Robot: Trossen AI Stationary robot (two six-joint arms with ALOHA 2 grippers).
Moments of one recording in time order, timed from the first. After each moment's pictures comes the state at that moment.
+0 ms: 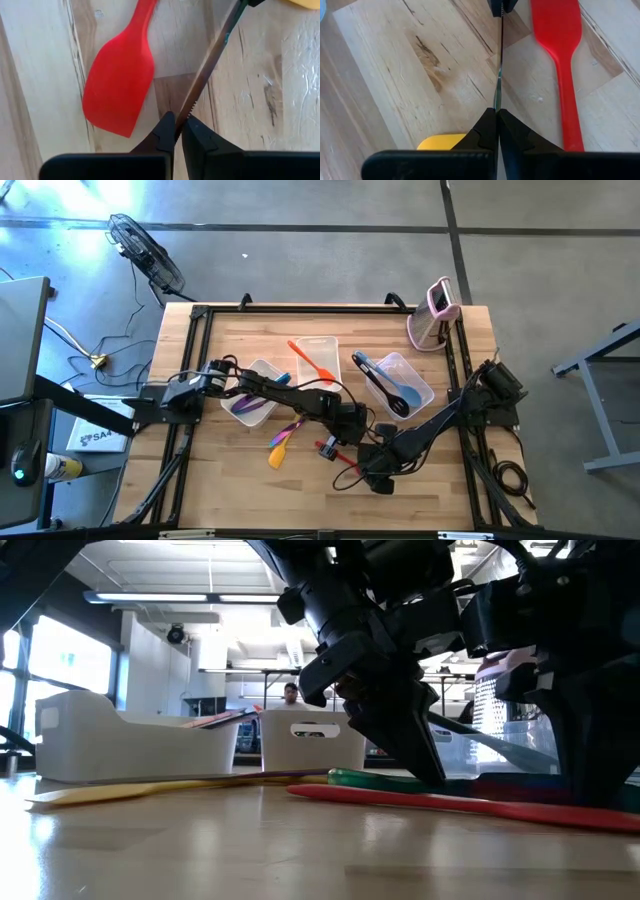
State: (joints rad) left arm -0.15 2.32 1.66 -0.46 0.20 0.35; right arm 0.50 1.87 1.11 -0.63 0.13 0.68
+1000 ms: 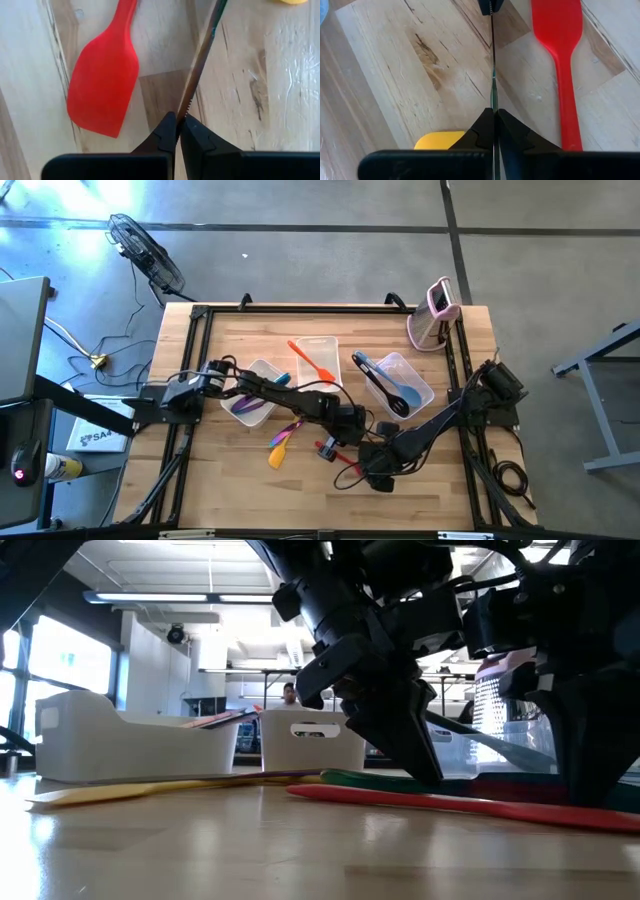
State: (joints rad) left arm -0.16 2.29 1.65 -0.44 0.15 0.35; right arm 0.53 1.85 1.11 -0.66 0.16 0.71
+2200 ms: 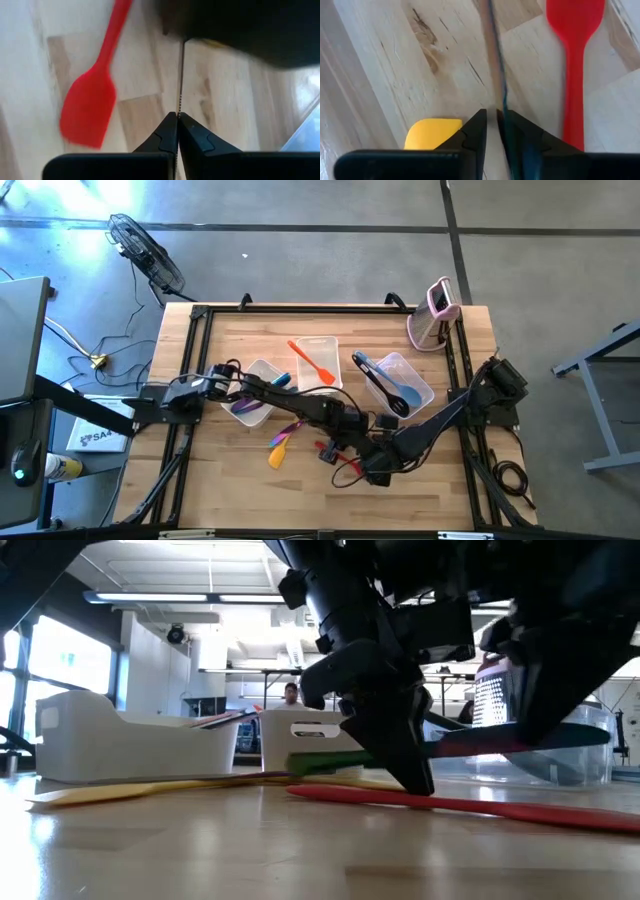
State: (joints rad) left arm -0.18 2.29 1.78 -0.58 0.07 0.28; right arm 0.54 1.81 1.19 -0.80 0.30 0.70
